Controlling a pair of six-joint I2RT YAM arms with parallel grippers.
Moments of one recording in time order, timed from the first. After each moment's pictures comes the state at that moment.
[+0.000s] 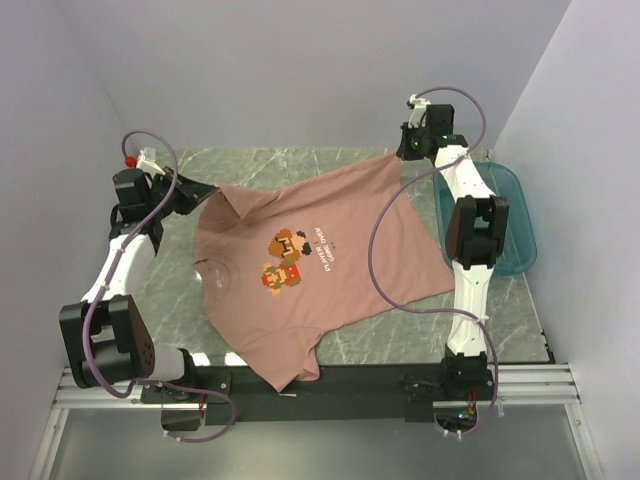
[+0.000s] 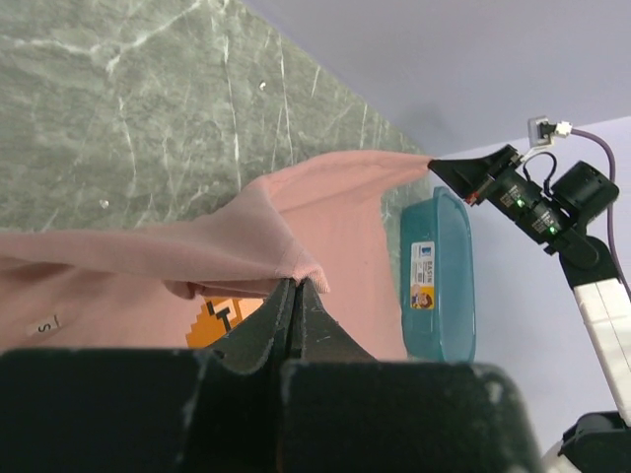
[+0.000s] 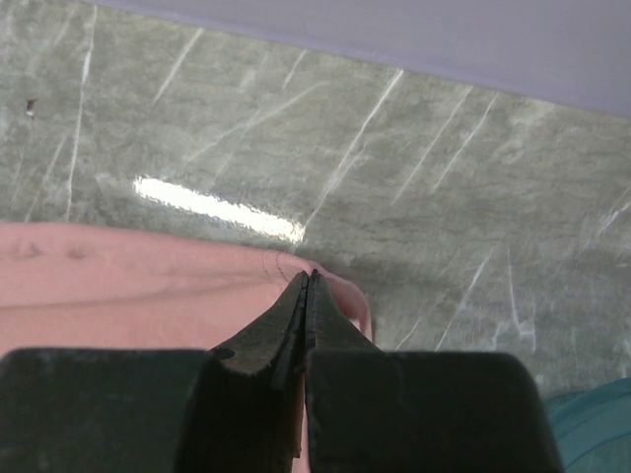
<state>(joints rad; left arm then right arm) 0.19 1.36 0.94 0.09 0.61 -0.80 0.03 2.33 2.14 -0.45 -0.30 -0.04</state>
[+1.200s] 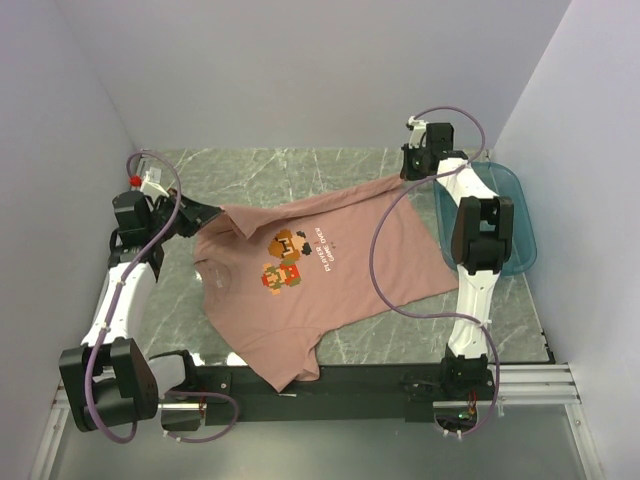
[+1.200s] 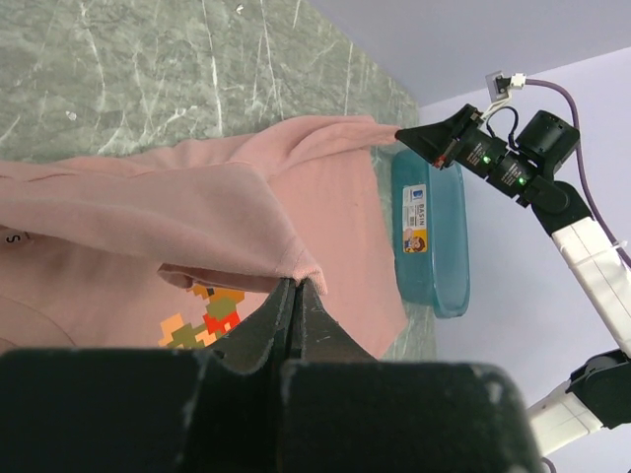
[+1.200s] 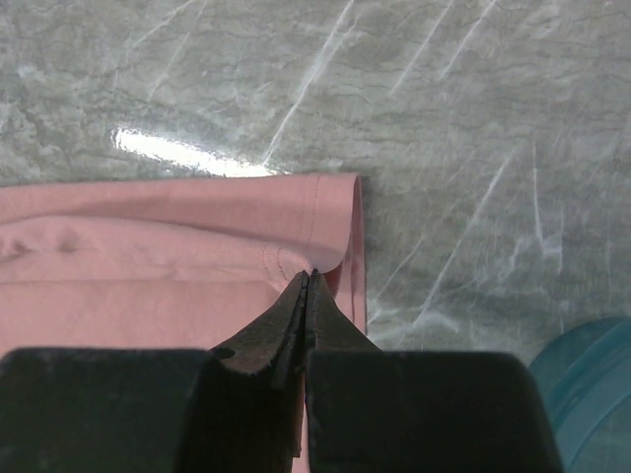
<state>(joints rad) 0.19 1.14 0.77 0.01 0.68 -0.77 0.03 2.24 1.86 -0.39 -0.27 -0.09</state>
